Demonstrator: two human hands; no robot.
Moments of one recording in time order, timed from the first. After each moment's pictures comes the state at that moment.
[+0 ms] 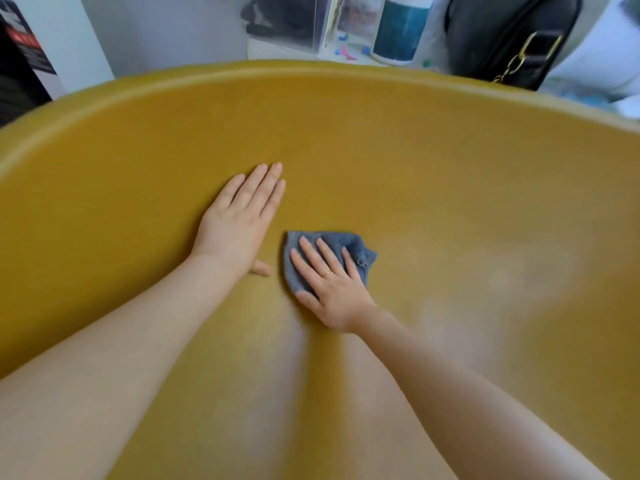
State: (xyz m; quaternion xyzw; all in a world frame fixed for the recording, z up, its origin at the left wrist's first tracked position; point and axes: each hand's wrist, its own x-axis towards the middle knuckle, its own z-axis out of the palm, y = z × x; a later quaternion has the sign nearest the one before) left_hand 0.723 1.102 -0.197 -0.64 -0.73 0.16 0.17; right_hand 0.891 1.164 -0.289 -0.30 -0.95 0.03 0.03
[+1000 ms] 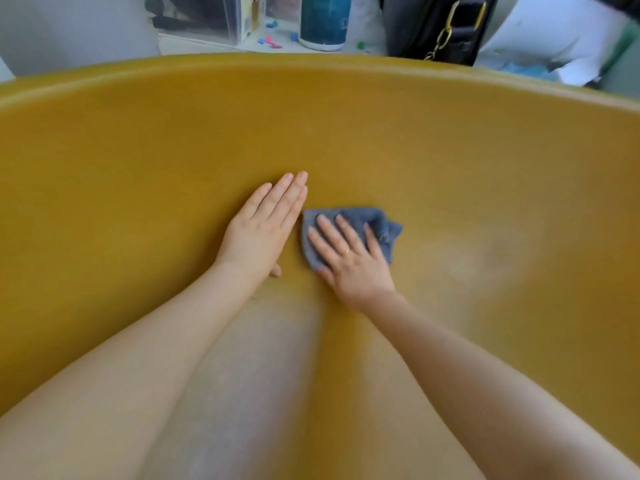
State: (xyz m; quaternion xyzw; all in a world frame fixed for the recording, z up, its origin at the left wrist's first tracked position) left_hand 0.795 1.166 -0.214 -0.69 -0.66 0.17 0.27; right_hand 0.959 1.223 -0.294 -0.39 -0.90 -0.15 0.11
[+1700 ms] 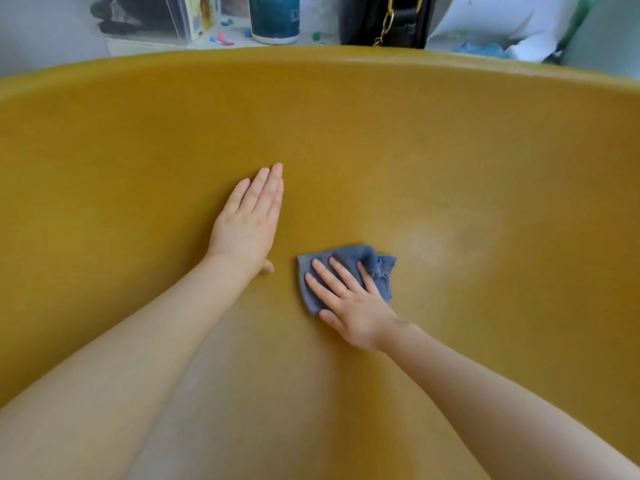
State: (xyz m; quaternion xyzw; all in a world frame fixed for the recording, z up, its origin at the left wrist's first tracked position) left_hand 0.829 1.178 -0.207 -0.68 -0.69 0.17 0.18; right_hand 1.020 1.190 -0.313 -0.35 -0.94 0.04 -0.02
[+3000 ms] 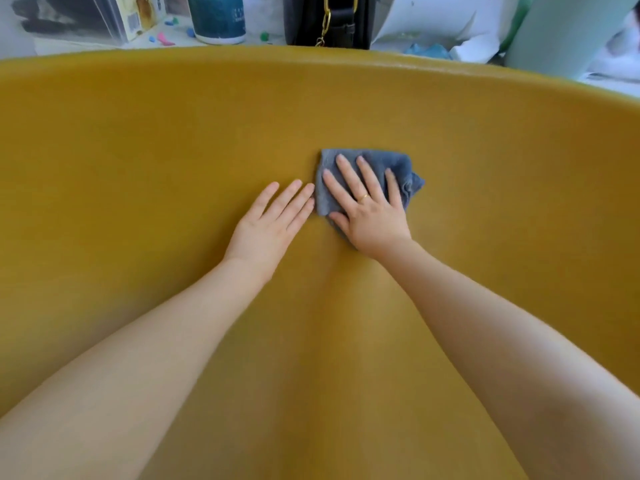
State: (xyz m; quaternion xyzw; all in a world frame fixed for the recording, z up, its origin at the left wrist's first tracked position) left_hand 0.895 1.208 -0.216 -0.75 -0.59 0.21 0.22; right_hand 1.060 1.287 -0.243 -0.49 -0.84 -0.22 0.11
